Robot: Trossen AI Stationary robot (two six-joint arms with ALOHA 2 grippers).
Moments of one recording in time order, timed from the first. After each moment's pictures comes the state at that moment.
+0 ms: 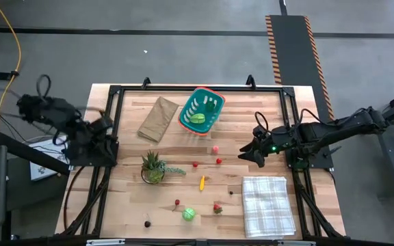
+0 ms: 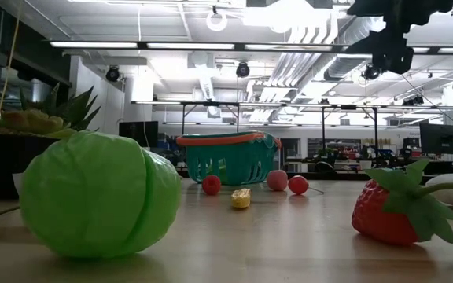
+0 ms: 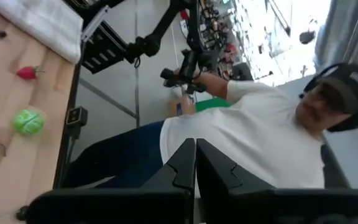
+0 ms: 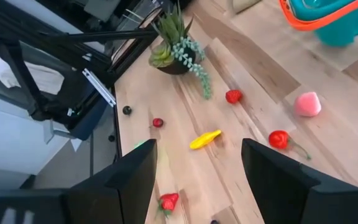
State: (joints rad) left arm -0.37 0.72 1.17 -0.63 0.20 -1.10; right arm 0.21 0.85 0.64 -0.27 0.07 0.86
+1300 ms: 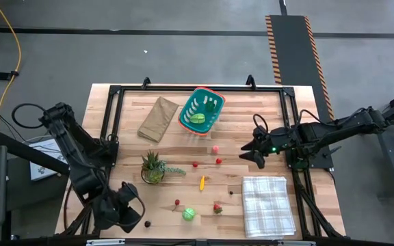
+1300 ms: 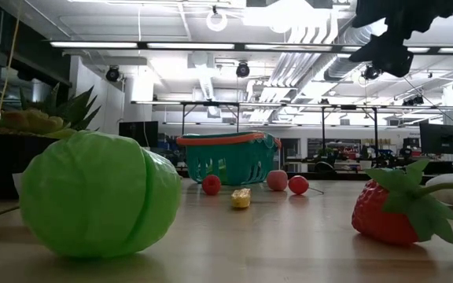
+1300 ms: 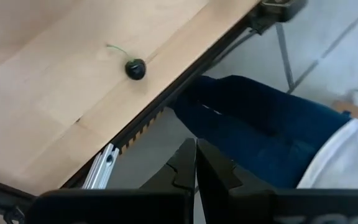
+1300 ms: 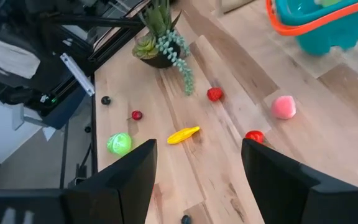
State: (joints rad) left arm -0.86 1.40 1.17 -0.77 -0.09 -1.90; right arm 0.21 0.85 0.64 -0.33 0.11 0.76
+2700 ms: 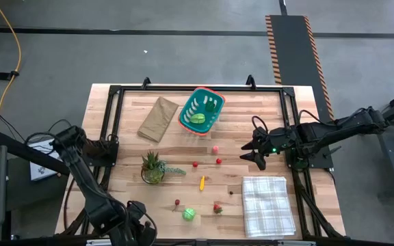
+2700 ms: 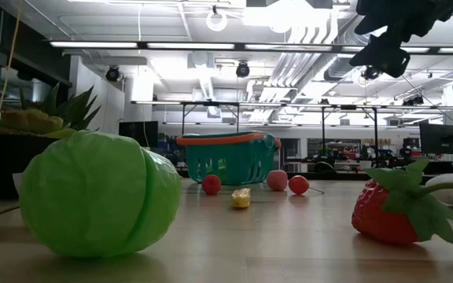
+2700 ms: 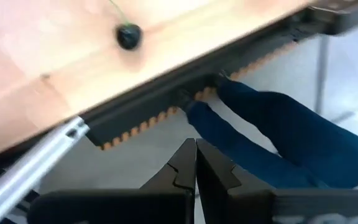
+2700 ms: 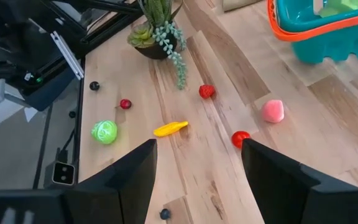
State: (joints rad) left arm -0.86 1.77 1.51 -0.94 -0.03 -2.15; right arm 0.21 0.85 0.65 -0.36 0.10 0.63
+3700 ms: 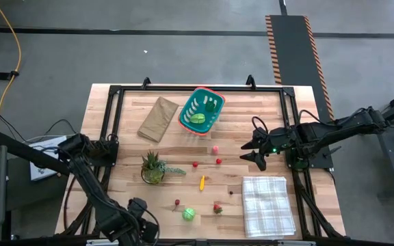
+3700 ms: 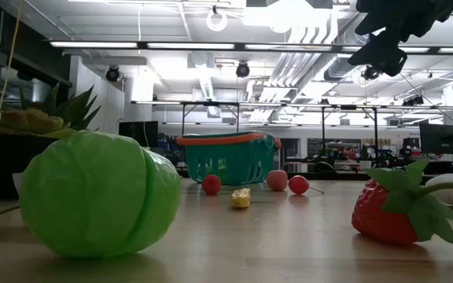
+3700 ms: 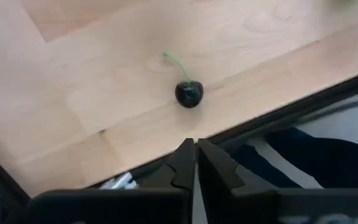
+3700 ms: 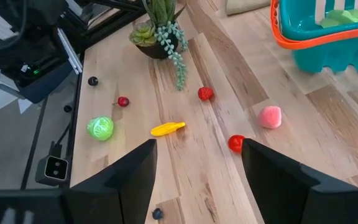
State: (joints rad) left arm -0.85 1.87 1.51 -1.08 -0.06 -2.14; right arm 0.21 0.85 0.65 -0.35 0.10 0.58
